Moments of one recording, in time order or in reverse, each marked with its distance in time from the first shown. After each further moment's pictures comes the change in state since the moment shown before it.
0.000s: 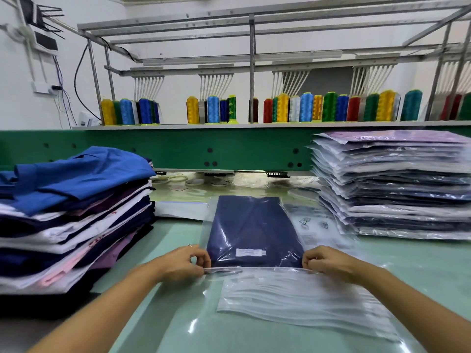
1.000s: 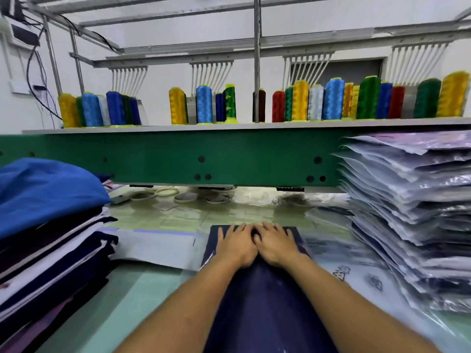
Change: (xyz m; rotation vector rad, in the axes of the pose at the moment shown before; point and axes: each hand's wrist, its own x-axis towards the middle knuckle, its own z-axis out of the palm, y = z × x) left_hand 0.293 0.037 0.003 0.313 0.283 -0.199; right_hand 0.309 -0.018 -0.003 -0.373 0.267 0.119
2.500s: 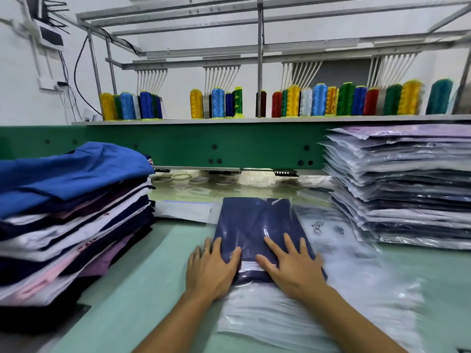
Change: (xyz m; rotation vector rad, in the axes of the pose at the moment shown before) left_hand -0.240 -0.029 0.011 -0.074 0.139 -0.296; right_hand -0.249 -0.020 0.008 -0.034 -0.027 0.129
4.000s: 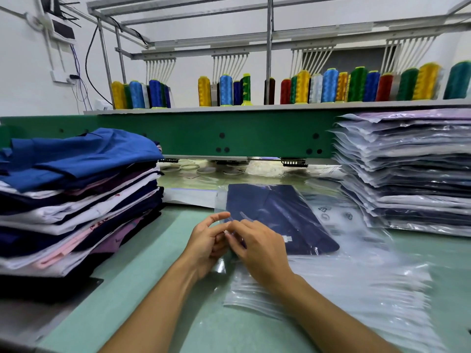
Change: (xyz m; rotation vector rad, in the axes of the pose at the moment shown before) left_hand -0.010 -0.009 -0.042 -1.591 -0.261 -0.108; right_hand -0.037 -0.085 -0.005 0.166 0.597 -0.561
